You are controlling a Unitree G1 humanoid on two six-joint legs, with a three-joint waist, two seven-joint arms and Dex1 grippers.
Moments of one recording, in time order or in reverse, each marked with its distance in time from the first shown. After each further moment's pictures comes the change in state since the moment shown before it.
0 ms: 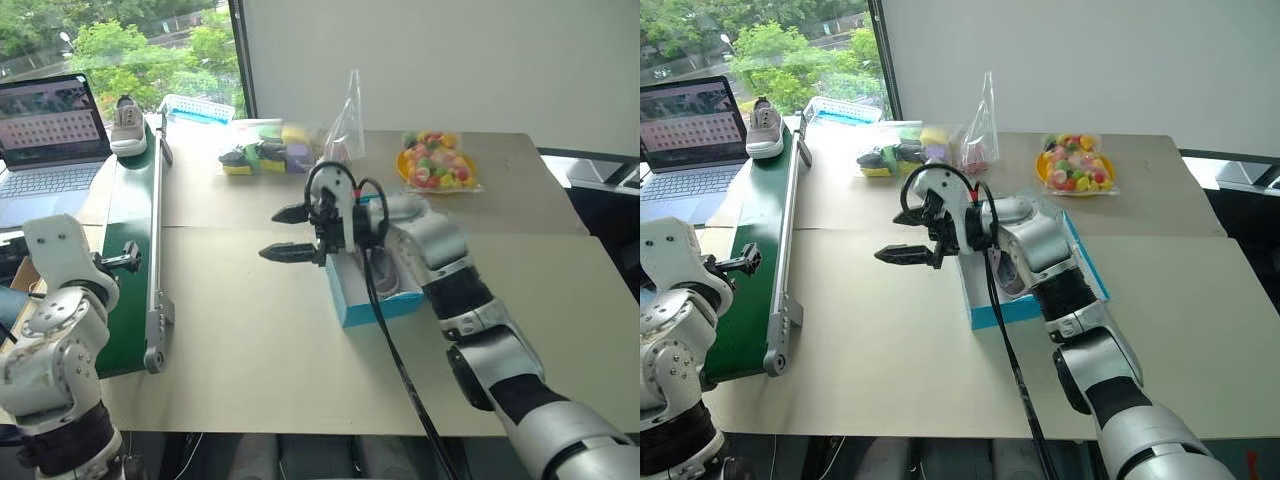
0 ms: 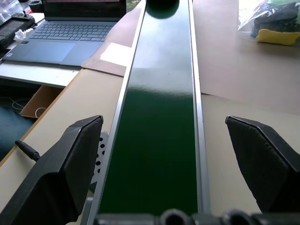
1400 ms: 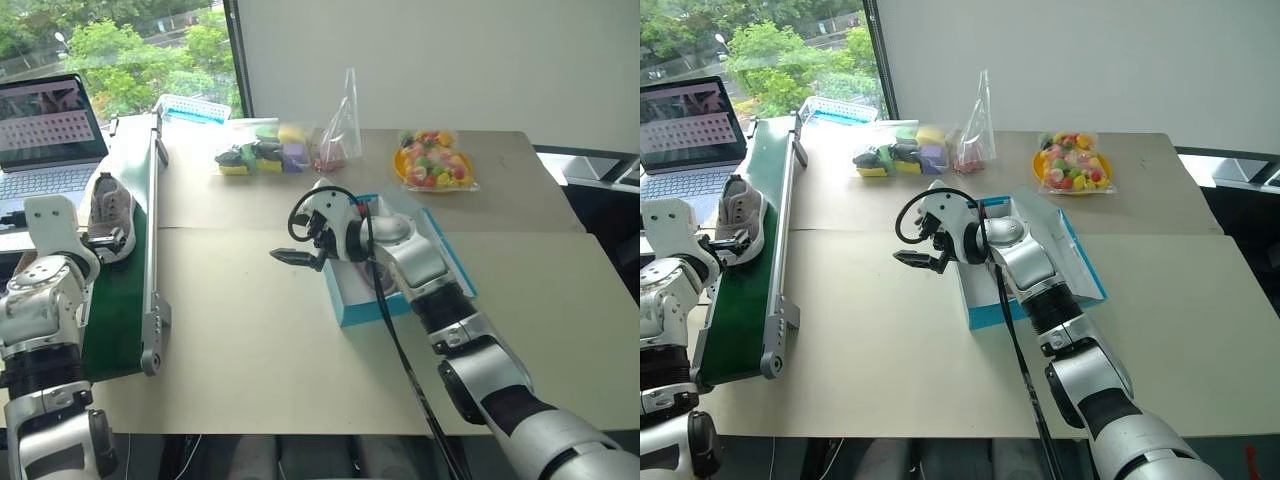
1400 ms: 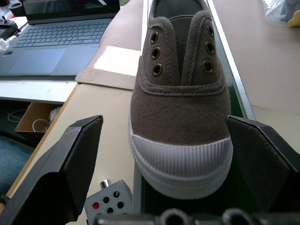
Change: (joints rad) left arm -0.225 0.258 -0.127 0.772 0.086 -0.420 -0.259; right arm 0.062 0.045 -0.012 0.051 -0.156 -0.111 -0.195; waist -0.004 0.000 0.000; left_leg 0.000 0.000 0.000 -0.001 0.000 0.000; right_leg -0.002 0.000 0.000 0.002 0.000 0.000
